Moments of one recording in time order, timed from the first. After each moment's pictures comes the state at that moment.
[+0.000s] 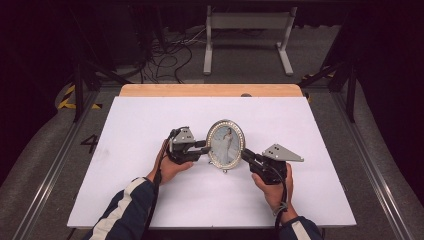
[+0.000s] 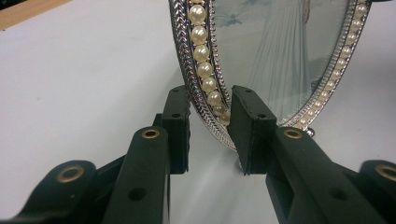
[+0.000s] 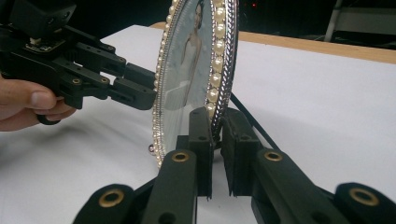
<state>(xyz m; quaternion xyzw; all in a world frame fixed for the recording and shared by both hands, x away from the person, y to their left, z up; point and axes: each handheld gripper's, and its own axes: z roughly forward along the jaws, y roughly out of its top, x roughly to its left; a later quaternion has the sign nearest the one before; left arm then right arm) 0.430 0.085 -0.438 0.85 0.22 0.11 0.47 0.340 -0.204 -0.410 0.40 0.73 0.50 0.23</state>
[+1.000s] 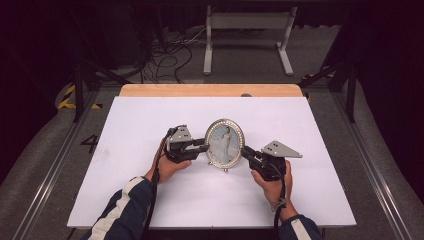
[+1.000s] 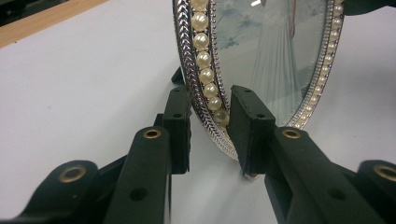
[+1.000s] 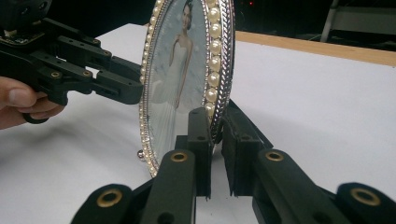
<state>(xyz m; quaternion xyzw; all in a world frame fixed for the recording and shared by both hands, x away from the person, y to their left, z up) 0.430 0.090 -0.433 0.84 0.22 0.11 0.49 0.348 -0.203 -0.409 0.41 0.73 0.50 0.23</state>
